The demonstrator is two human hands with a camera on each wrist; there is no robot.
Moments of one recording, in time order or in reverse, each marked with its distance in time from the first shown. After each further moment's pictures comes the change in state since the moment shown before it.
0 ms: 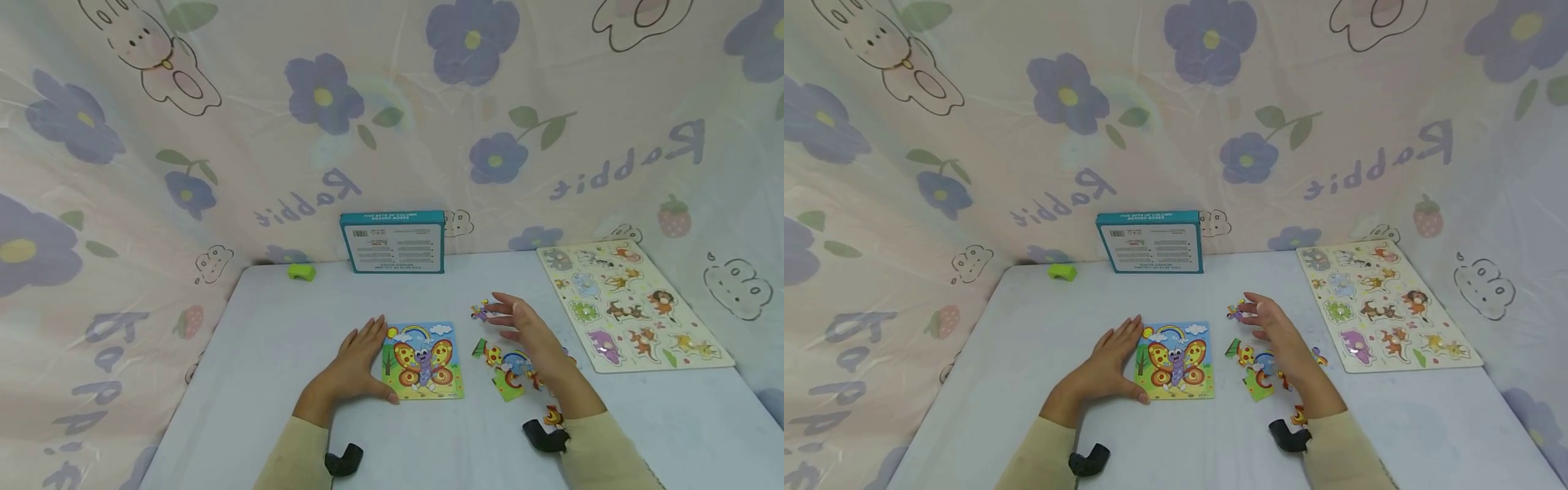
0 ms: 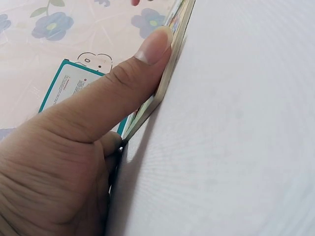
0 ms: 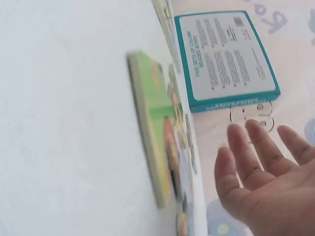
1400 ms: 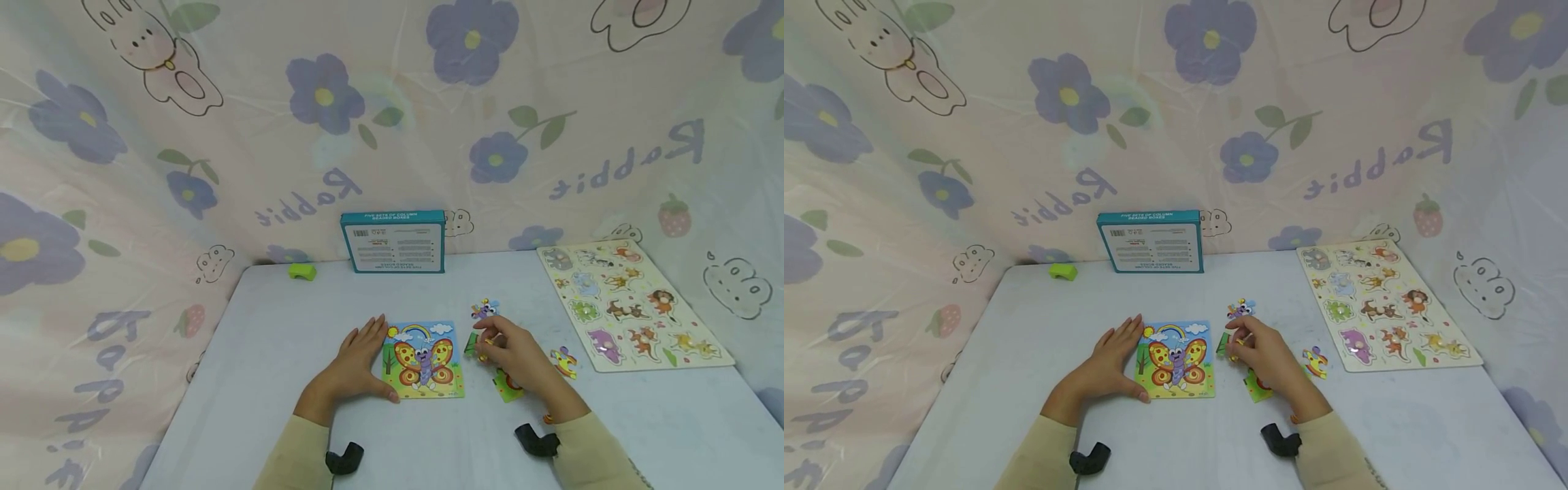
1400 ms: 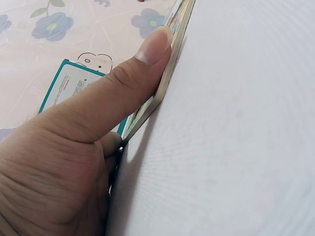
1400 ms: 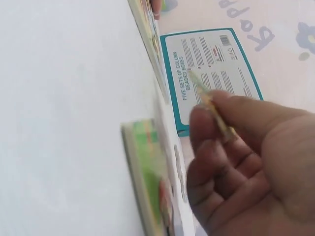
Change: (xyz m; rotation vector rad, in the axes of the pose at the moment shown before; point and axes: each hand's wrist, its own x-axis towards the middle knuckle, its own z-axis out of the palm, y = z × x) left_hand 0.000 -0.002 0.003 0.001 0.010 -0.005; right_hand 0.000 0.012 0.024 -0.301 -0.025 0.126
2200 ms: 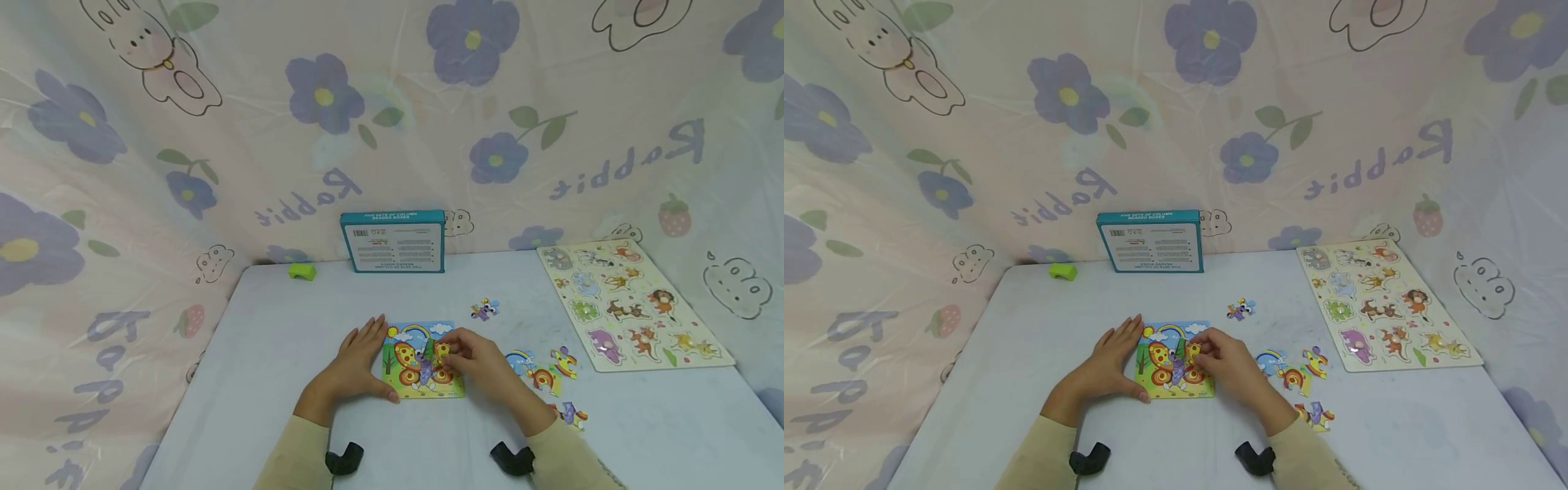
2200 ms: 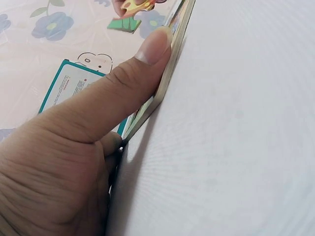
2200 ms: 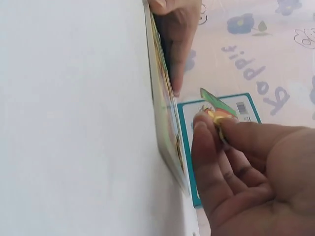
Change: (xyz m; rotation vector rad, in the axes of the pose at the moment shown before) left_hand 0.000 0.002 -0.002 -0.011 -0.008 -0.007; right_hand 0.003 -0.028 0.050 0.132 -0.077 -0.042
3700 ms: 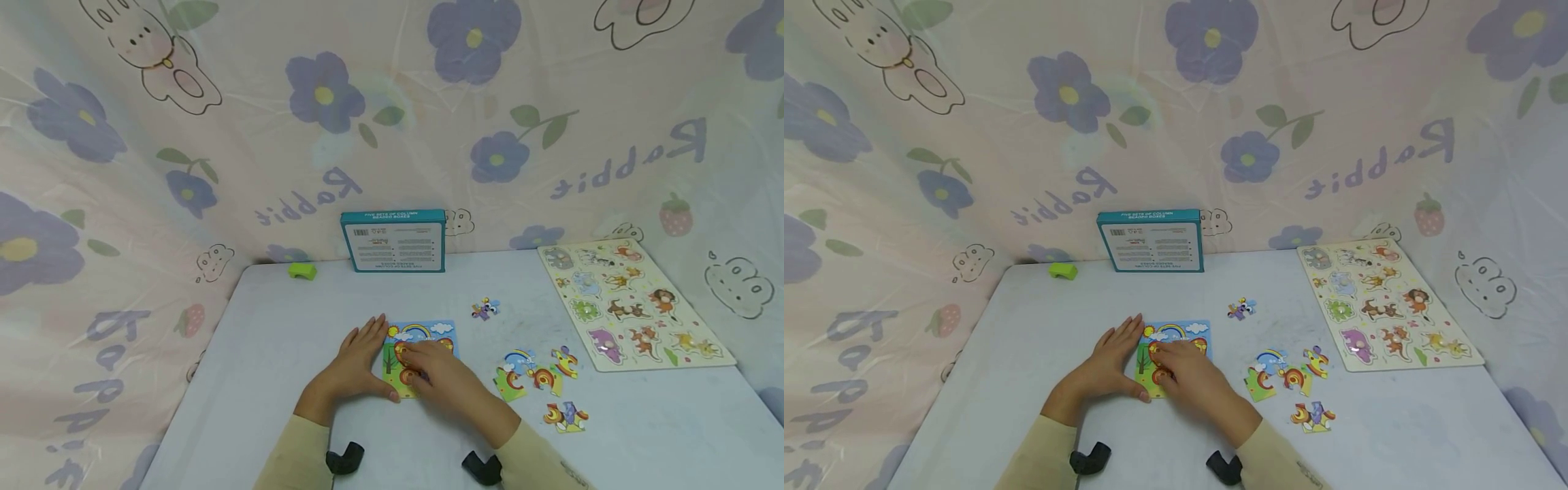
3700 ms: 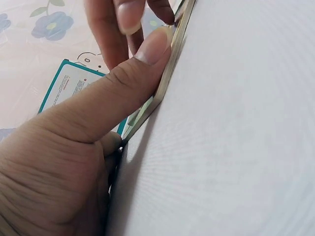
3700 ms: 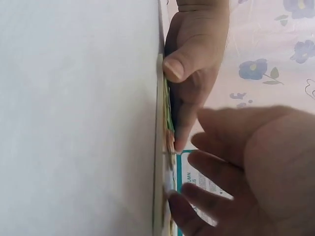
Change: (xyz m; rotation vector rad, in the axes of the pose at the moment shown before) left_hand 0.000 -0.003 -0.001 0.017 0.003 0.025; right_hand 0.012 -0.025 0.058 -0.544 -0.141 -0.246
